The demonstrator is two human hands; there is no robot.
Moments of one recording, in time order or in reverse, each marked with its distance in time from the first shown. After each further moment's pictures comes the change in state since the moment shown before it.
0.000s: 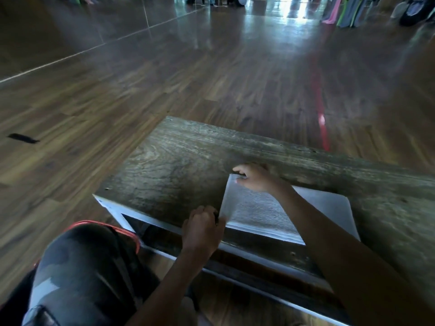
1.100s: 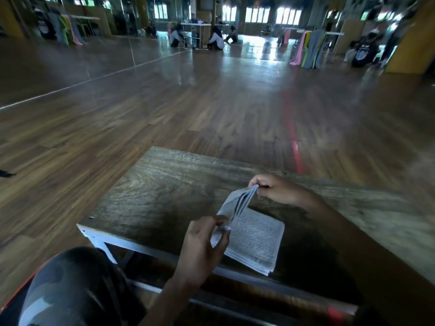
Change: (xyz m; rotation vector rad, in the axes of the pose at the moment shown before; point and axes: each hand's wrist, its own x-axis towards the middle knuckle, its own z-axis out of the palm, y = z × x) left_hand -0.030 0.040 -0.032 -0.469 0.342 0.571; right_hand -0.097 0.025 -0.078 0.237 0.096 -0.074
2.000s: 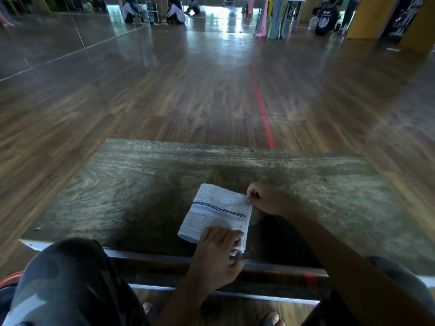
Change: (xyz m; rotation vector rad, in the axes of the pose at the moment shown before) left_hand -0.032 0.012 0.095 0.174 -0.436 0.212; right_hand -0.047 0.104 0.039 -0.130 0.202 0.225
